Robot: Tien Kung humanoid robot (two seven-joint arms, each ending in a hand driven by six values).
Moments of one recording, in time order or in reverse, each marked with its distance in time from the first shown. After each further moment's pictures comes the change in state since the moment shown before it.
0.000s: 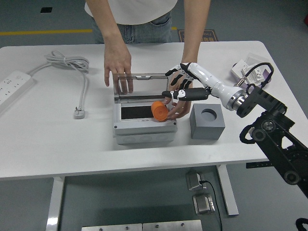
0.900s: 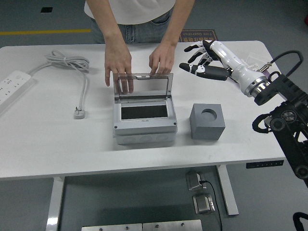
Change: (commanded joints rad) left arm -0.004 0.001 -0.001 0.000 0.005 0.000 -0.002; right arm 0.057 0.040 0.095 -0.037 -0.002 0.002 -0.004
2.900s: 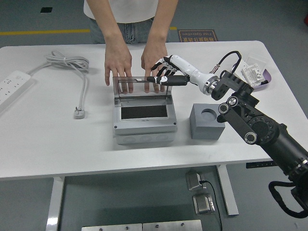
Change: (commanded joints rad) left arm -0.023 0.019 0.020 0.000 0.006 -0.001 0.005; right arm 0.295 0.101 -0.345 -0.567 0.018 -0.115 0.223
